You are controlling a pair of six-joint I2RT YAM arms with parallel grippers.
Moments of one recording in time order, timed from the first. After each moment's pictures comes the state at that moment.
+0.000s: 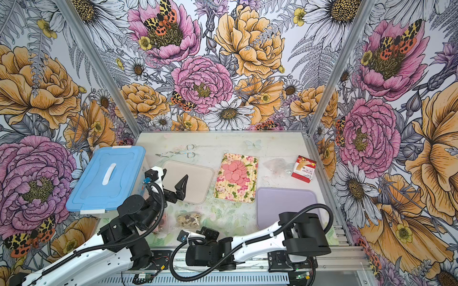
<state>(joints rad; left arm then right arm) -0.91 0.53 0.53 -0.07 -0.57 -0.12 1.58 1.57 0.87 -0.16 0.64 0.14</state>
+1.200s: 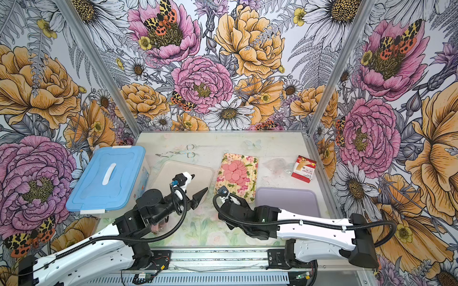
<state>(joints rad) -0.94 0.75 0.57 -0.01 -0.14 0.04 1.29 1.12 0.89 -0.70 0.49 0.44</state>
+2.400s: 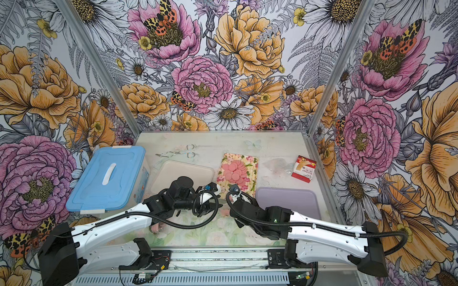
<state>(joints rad) -0.85 1.15 0.68 -0.14 0.38 0.23 1.23 0.98 0.82 -0.73 0.47 0.44</state>
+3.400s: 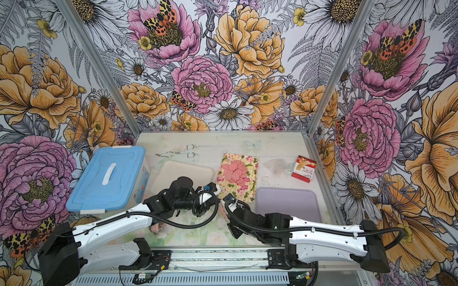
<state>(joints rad) -0.84 1.13 0.66 -0.13 0.35 0.24 1.33 0.97 0.71 -0.55 0.29 0.47</state>
